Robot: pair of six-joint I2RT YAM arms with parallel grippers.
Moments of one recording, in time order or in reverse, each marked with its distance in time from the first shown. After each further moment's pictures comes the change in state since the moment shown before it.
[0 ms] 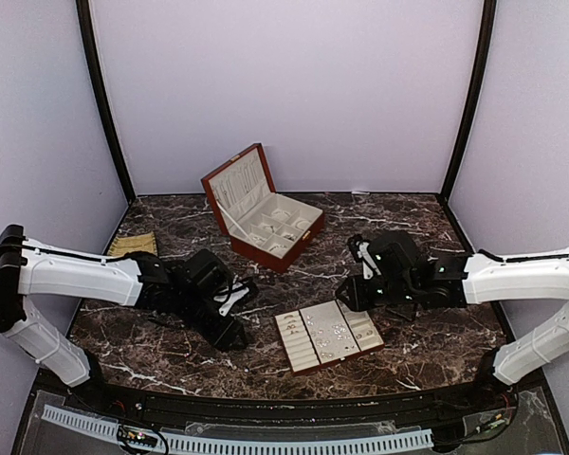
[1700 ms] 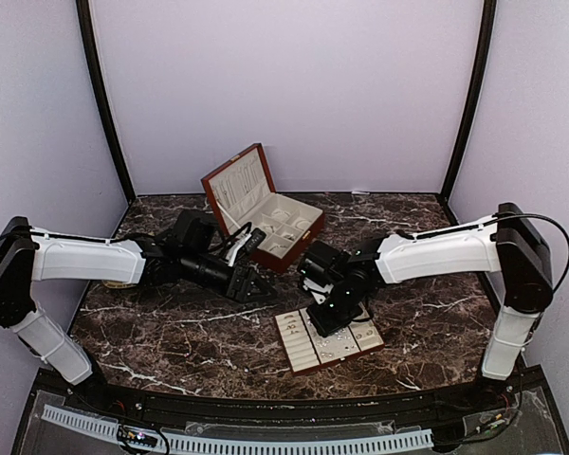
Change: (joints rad) left arm 0.183 0.064 0.058 0.404 0.435 -0.136; right arm 0.084 0.494 0.443 -0.487 -0.151 -0.118
